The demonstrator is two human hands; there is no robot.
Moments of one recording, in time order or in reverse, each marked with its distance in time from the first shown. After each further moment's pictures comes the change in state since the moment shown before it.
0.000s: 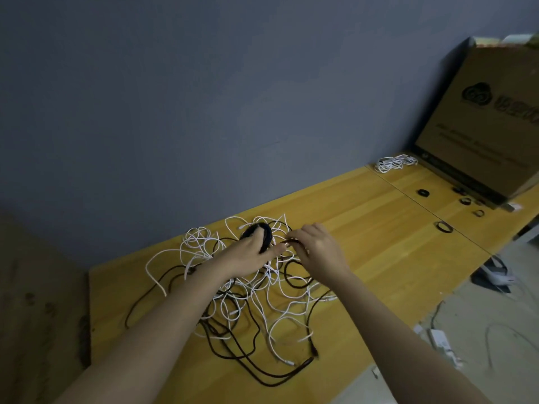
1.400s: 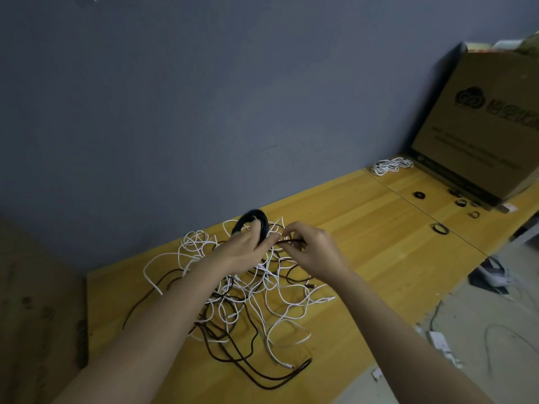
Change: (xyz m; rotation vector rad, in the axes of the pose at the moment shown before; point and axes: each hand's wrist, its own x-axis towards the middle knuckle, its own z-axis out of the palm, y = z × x) left_hand 0.001 -0.001 -0.010 -0.056 0.105 0.066; right_hand 0.011 -0.024 -0.031 0.315 -0.080 0.240
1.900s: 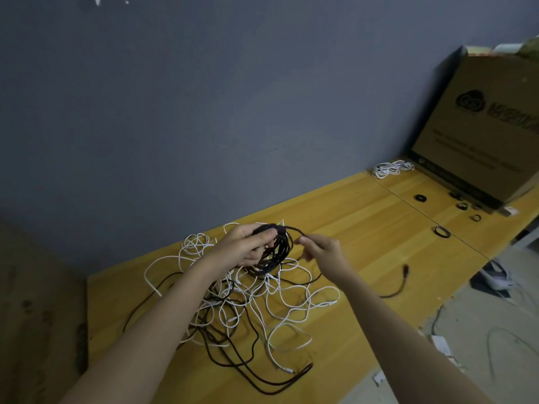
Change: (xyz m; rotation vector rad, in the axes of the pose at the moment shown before) left_hand -0.024 0.016 -0.020 -0.856 -0.116 0.199; right_hand 0.000 0.040 0.008 0.460 0.031 0.412
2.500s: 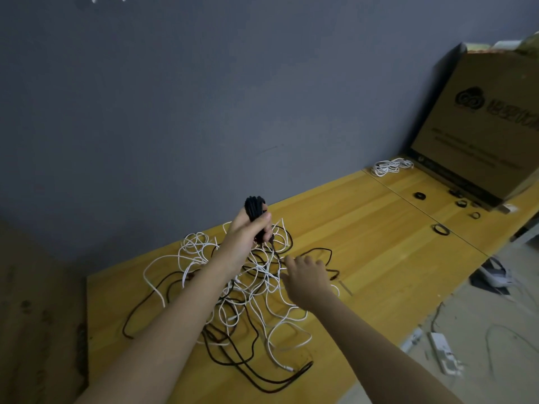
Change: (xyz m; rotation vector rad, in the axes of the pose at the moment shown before) left_hand 0.019 -0.006 0.020 -0.186 0.324 0.200; right_hand -0.025 0.023 0.047 -1.287 -0.207 -0.150
